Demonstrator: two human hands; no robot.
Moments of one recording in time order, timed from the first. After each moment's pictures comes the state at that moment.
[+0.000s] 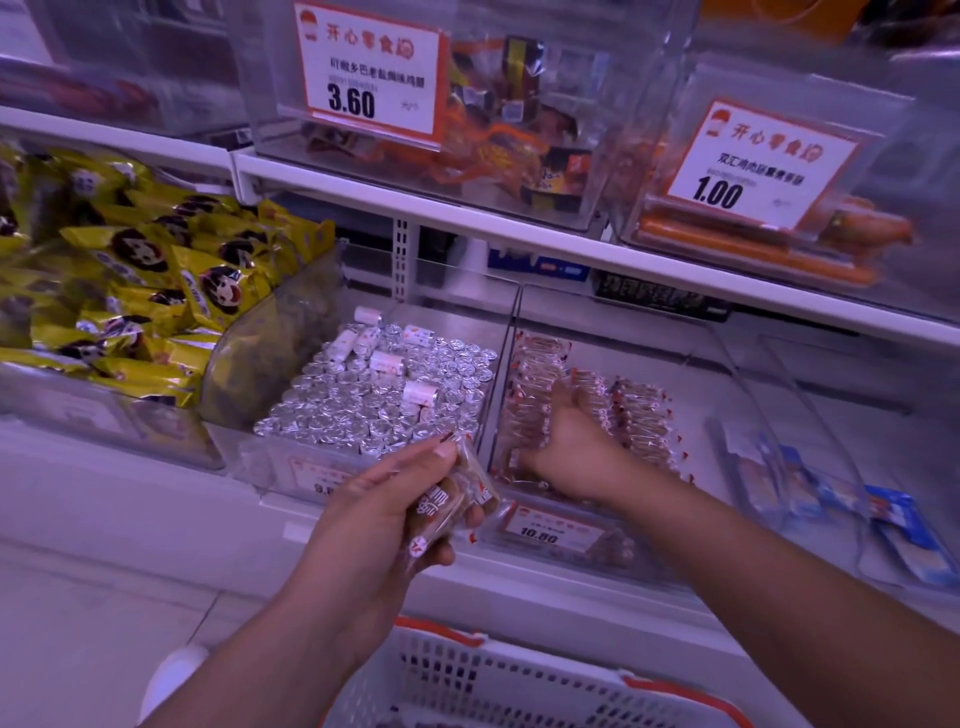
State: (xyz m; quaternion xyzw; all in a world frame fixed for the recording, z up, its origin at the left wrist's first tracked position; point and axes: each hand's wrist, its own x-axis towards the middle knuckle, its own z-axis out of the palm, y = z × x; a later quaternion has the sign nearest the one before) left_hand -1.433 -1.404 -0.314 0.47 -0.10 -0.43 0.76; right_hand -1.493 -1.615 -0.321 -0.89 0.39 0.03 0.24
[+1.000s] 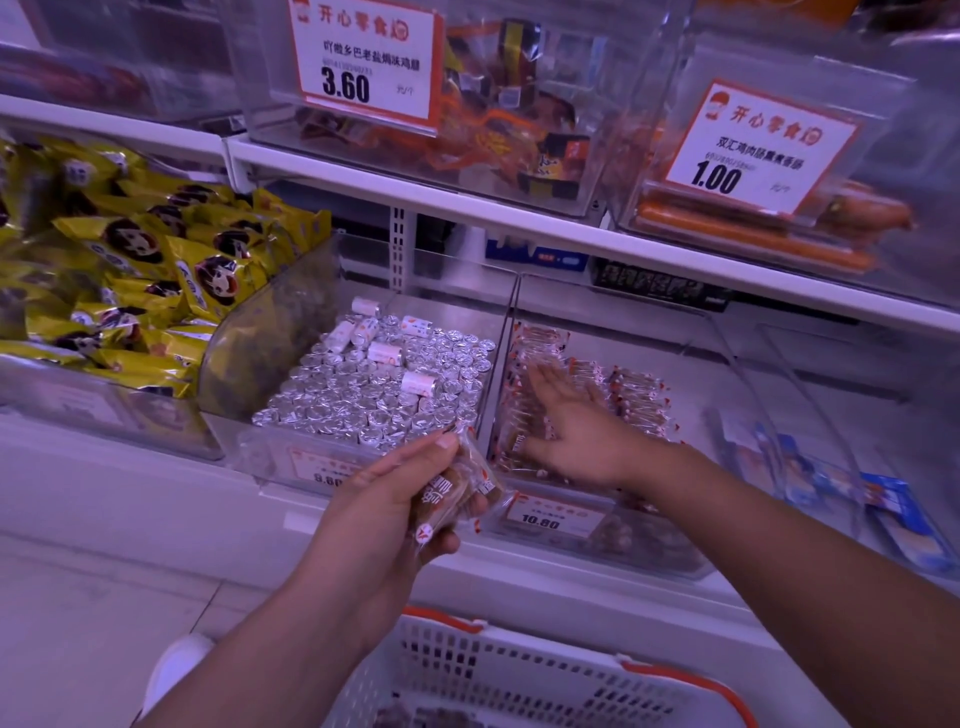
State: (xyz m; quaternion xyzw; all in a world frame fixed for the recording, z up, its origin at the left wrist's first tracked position) left_hand -1.438 -1.406 -0.311 0.48 -0.08 -0.44 0.75; right_hand -1.506 -1.630 -0.314 -0.97 0.22 0.05 0.11
